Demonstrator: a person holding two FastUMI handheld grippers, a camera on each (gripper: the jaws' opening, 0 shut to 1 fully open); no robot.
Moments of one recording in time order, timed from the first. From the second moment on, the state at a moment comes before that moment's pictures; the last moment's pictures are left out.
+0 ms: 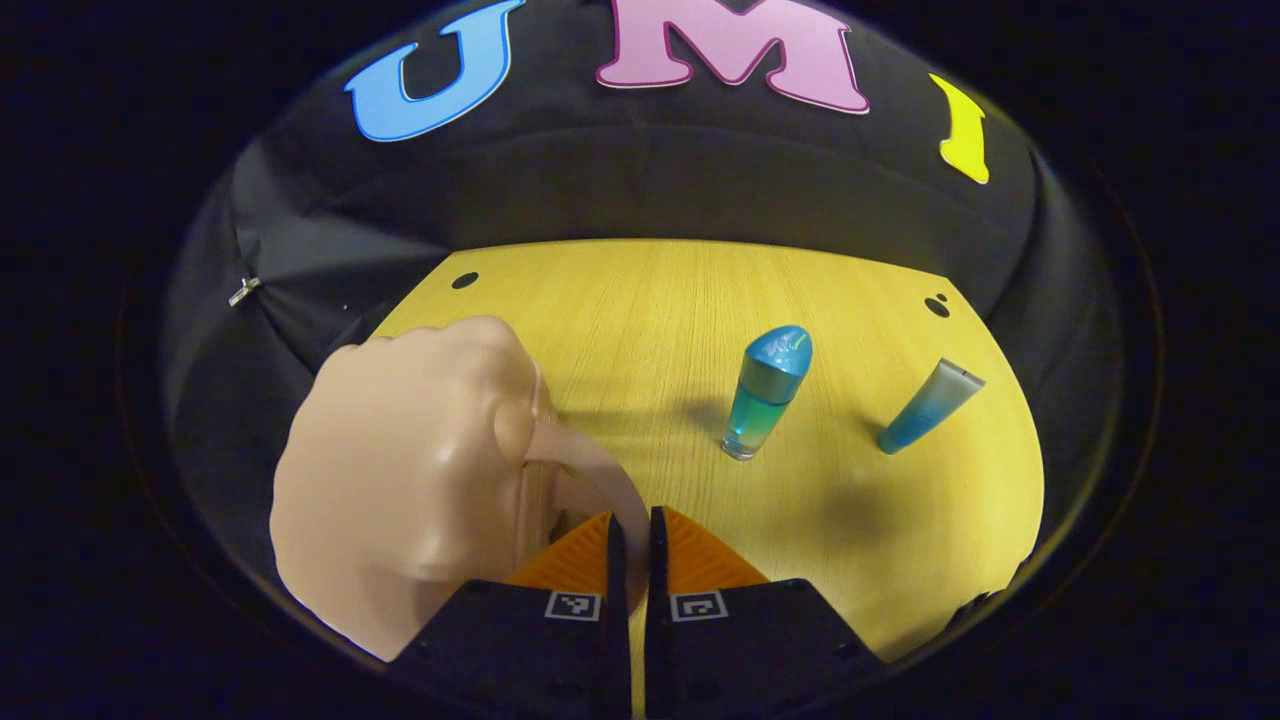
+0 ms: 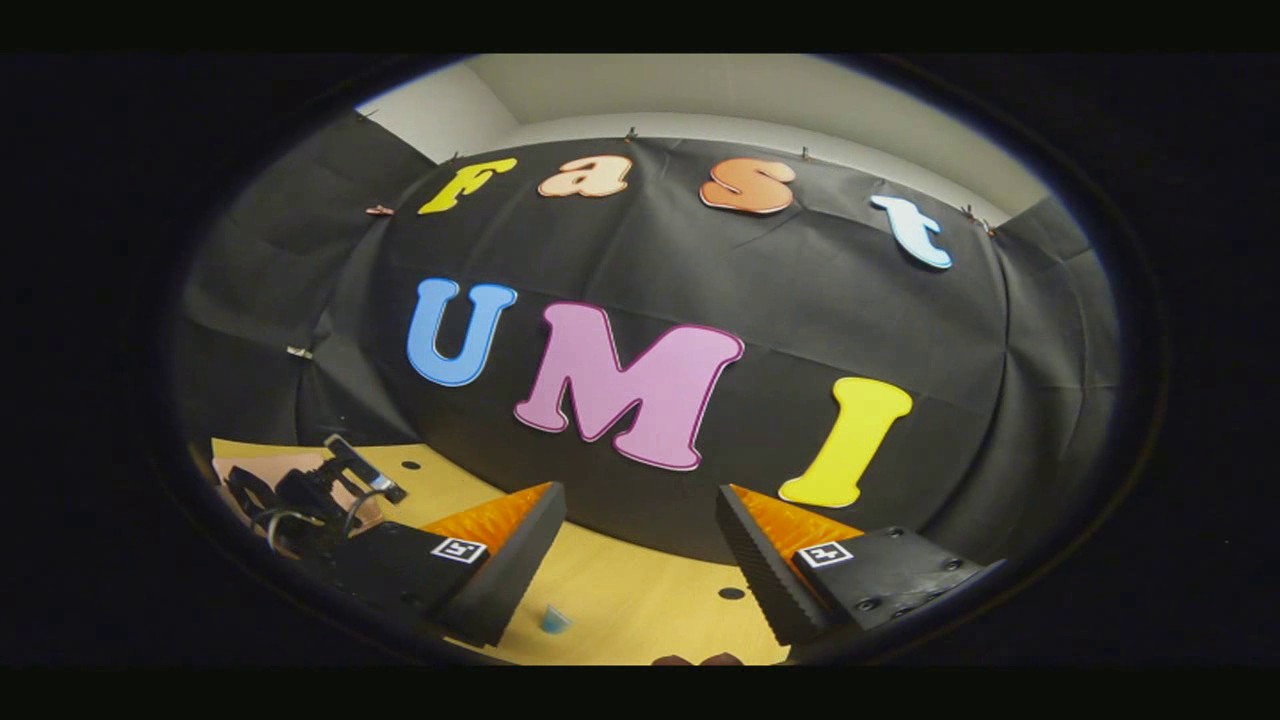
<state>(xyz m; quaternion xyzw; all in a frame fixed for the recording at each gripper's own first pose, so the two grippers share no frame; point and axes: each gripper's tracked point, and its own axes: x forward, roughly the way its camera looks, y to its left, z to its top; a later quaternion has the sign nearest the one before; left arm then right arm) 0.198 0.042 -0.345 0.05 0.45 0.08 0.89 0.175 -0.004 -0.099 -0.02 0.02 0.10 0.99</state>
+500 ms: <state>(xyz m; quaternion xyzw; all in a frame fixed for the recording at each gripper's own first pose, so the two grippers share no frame) 0.185 0.115 -0.174 0.01 0.38 0.05 0.93 0.153 0.028 -0.059 -0.04 -0.01 0.08 1.00</state>
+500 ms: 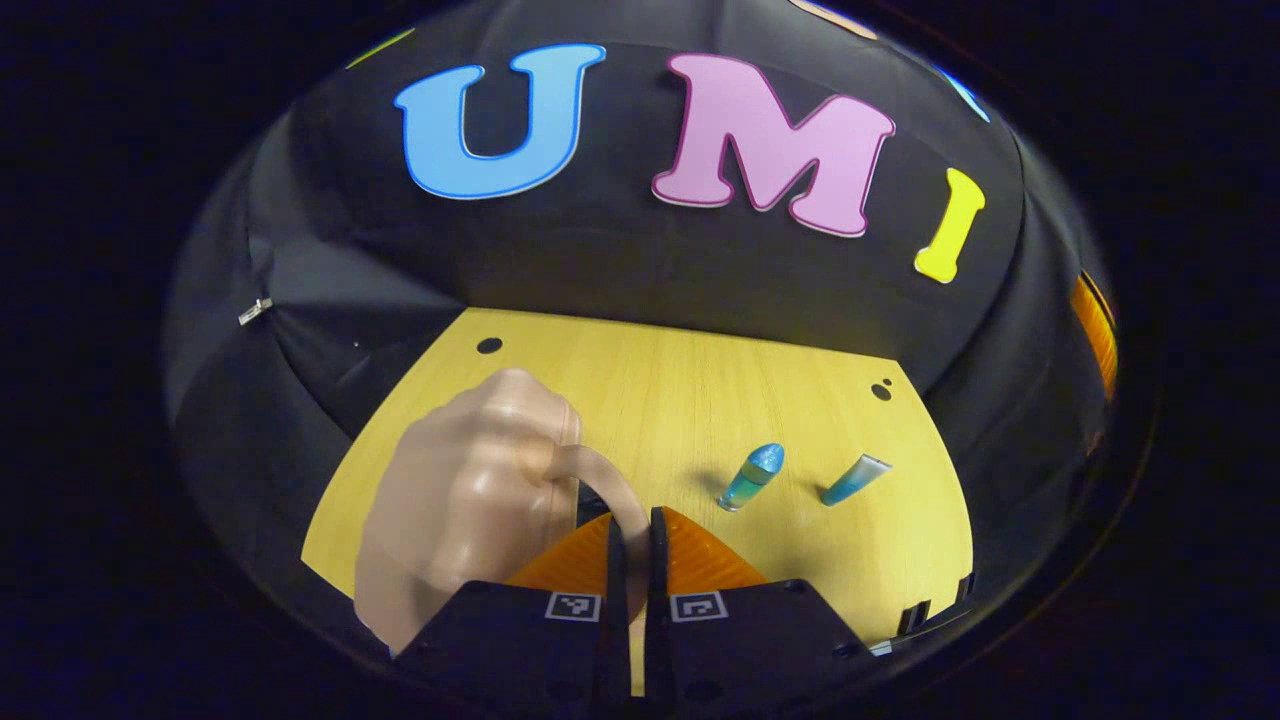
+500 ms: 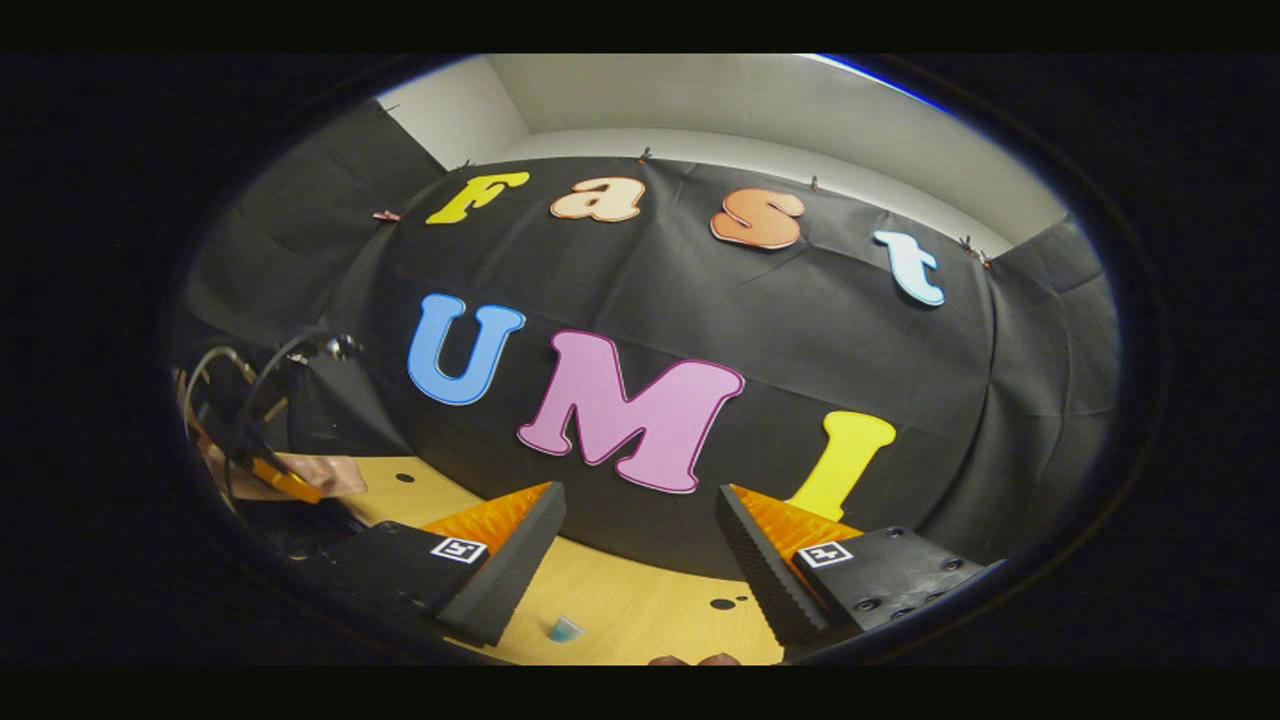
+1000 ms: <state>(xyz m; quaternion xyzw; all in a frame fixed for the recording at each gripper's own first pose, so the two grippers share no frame) 0.160 0.340 -0.100 0.00 0.35 0.08 0.93 0.150 0.074 -0.048 0.00 0.01 0.05 1.00</state>
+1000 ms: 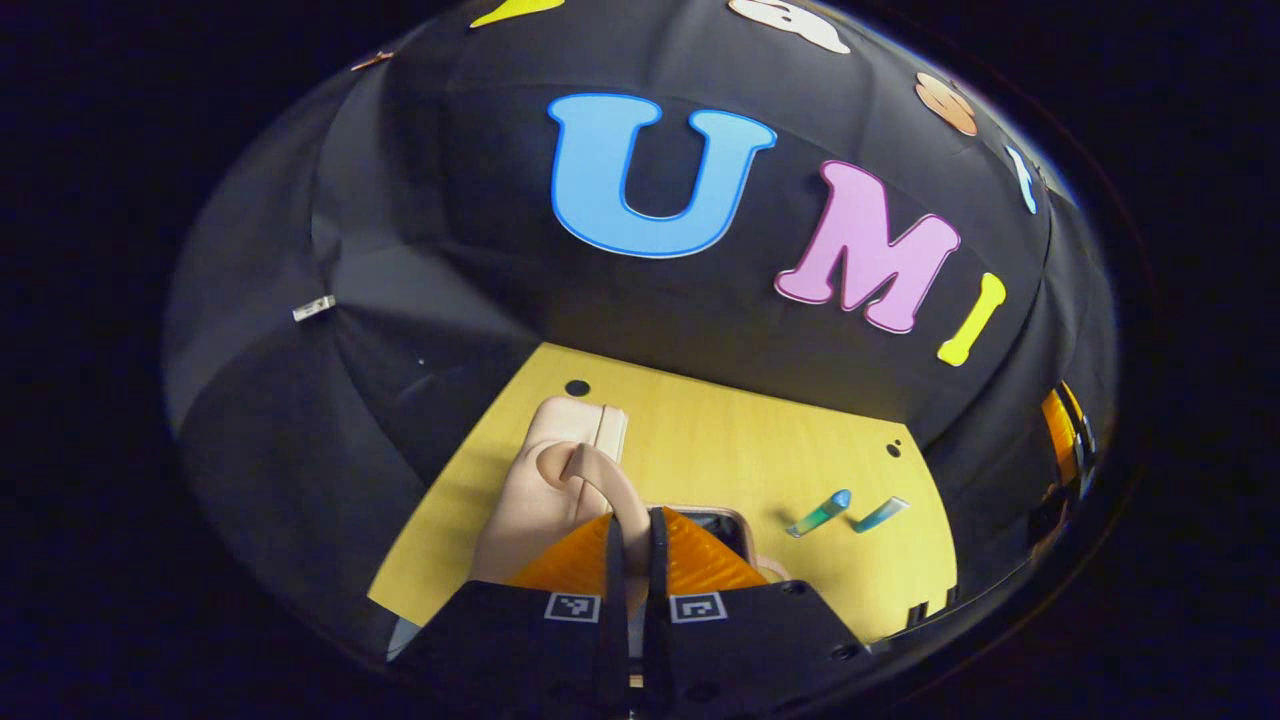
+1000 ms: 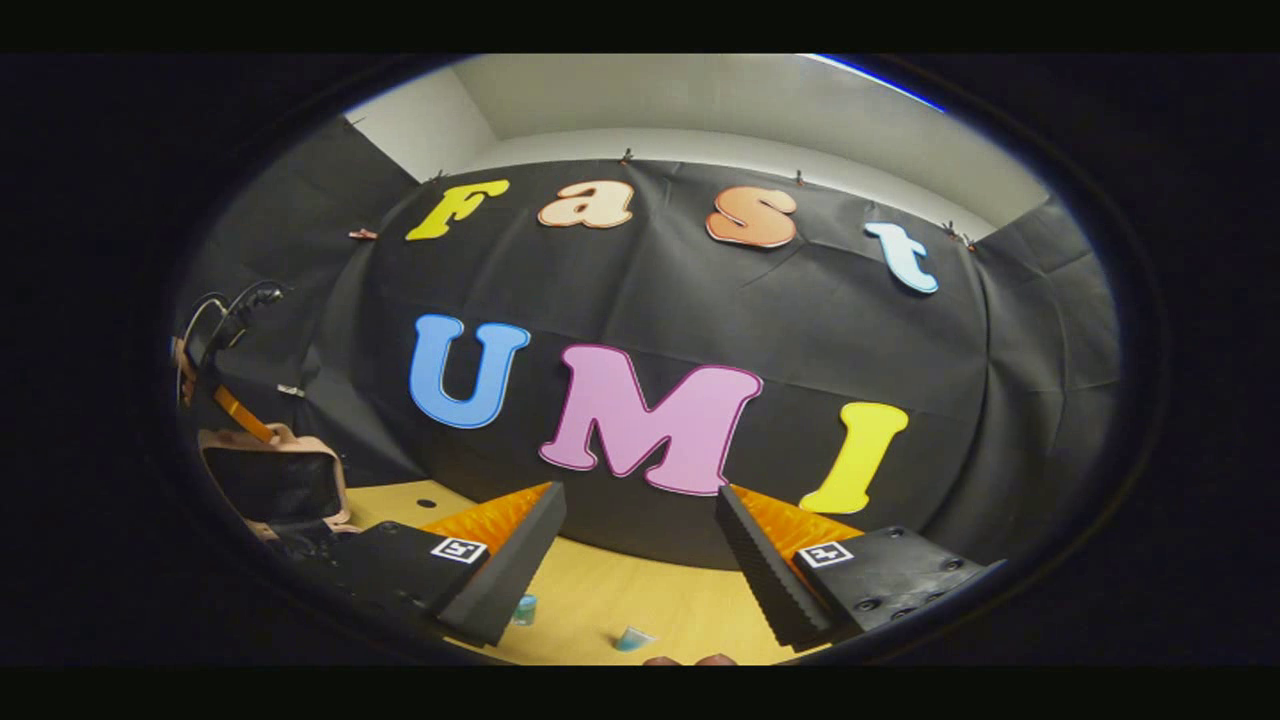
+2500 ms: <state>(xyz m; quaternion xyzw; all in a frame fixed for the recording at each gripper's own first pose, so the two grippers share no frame) 0.174 0.564 -0.279 0.01 0.41 0.20 0.89 0.108 0.082 -0.158 0.03 0.17 -0.08 0.98</state>
